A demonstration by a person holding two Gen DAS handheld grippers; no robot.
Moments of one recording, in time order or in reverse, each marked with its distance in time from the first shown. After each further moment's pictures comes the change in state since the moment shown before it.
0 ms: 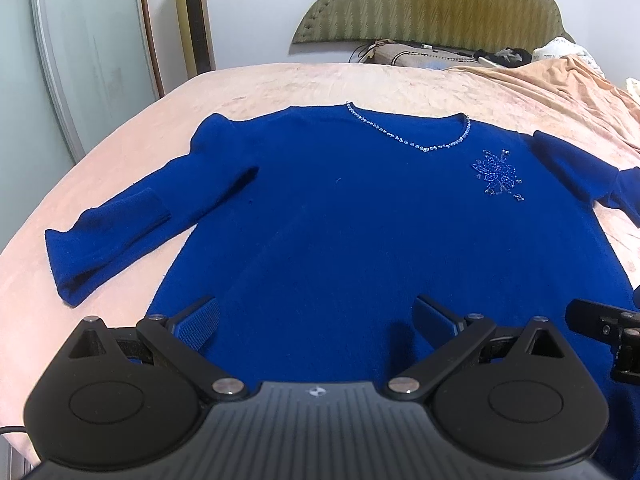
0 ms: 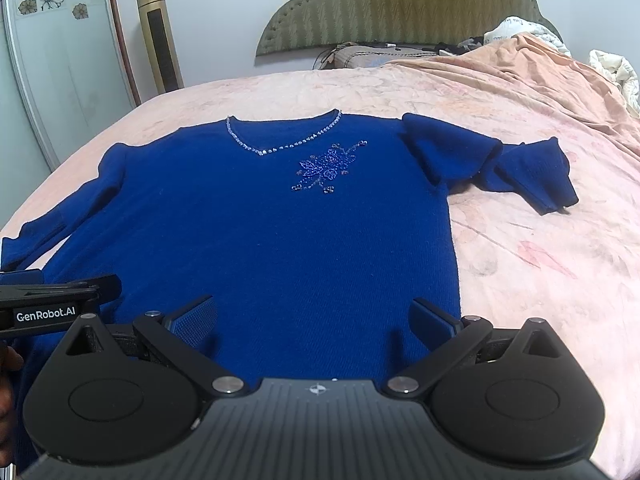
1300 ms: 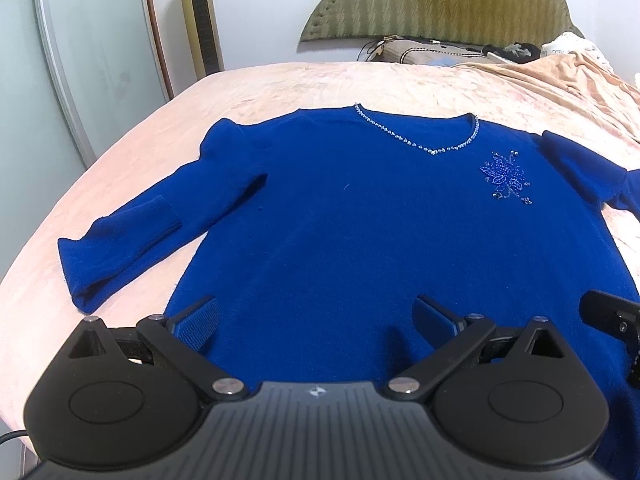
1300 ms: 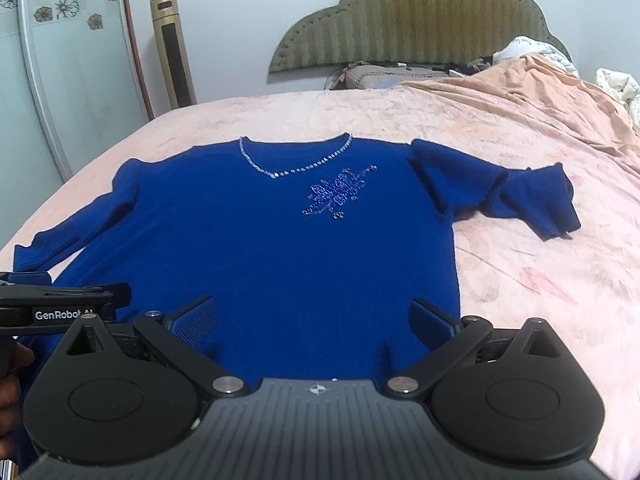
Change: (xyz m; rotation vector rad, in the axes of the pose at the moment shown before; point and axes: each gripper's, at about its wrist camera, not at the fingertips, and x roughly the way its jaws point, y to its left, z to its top) left arm -0.004 -0.005 0.009 0.009 0.015 0.040; right arm -0.012 0.002 0.007 -0.025 -0.059 0.033
